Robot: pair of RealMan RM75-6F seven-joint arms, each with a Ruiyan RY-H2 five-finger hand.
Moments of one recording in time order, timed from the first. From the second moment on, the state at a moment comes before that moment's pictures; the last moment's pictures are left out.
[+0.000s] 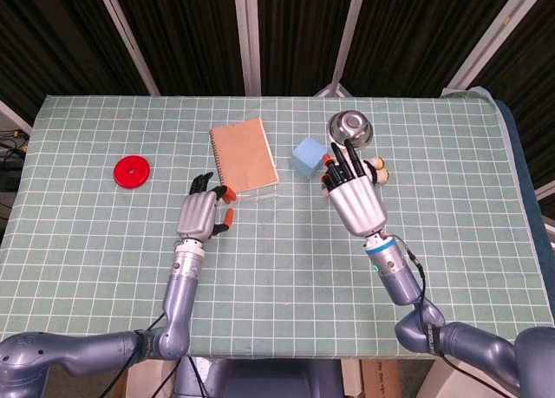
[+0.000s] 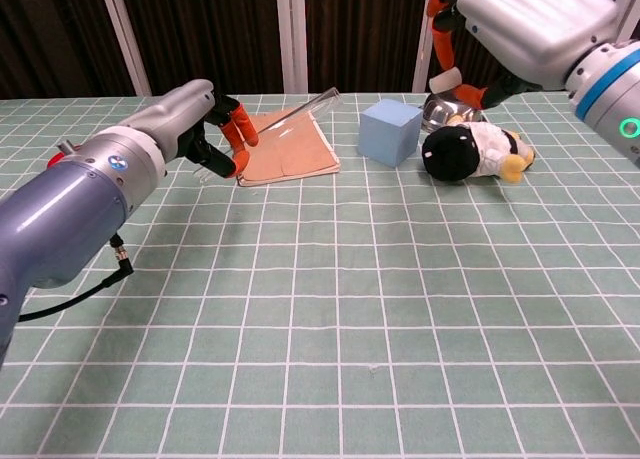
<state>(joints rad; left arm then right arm) -0.78 -1.89 -0.39 -1.46 0.86 1.28 0.52 0.72 -1.65 0.26 -1.23 -1.53 1.33 -0.58</state>
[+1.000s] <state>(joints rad) -0.81 -1.90 -0.47 -1.53 0.67 1.33 0.66 0.85 -1.85 0.29 -1.02 -1.51 1.31 -0.64</state>
